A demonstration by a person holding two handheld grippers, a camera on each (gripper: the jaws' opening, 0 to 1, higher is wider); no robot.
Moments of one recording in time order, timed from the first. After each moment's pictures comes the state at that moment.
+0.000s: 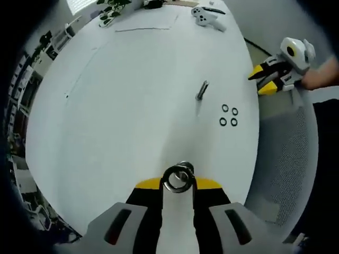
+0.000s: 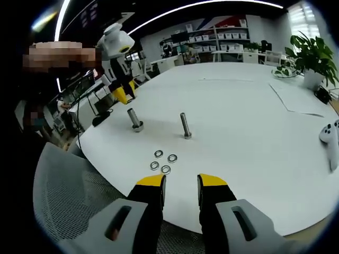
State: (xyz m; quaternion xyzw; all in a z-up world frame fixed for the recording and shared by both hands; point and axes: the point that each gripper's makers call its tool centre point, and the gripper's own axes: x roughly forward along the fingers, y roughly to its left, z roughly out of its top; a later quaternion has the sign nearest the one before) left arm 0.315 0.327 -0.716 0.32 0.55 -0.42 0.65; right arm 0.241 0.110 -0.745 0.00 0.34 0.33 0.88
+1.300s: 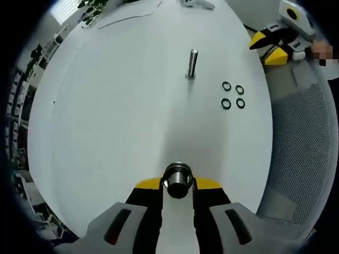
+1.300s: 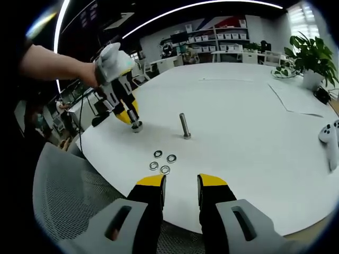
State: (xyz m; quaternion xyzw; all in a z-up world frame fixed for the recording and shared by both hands) left arm 0.302 0.326 -0.773 0.37 0.54 -0.42 0.63; right arm 0.241 0.109 -0.746 0.00 0.34 0.33 0.88
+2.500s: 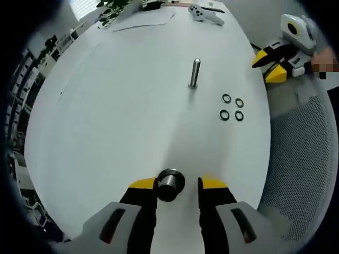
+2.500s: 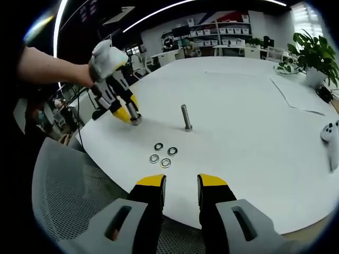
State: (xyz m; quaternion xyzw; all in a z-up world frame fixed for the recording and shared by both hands) left arm 0.294 0.321 -0.762 0.29 0.50 -0.41 0.71; right arm 0.234 0.110 -0.754 -0.02 0.36 0.34 0.87
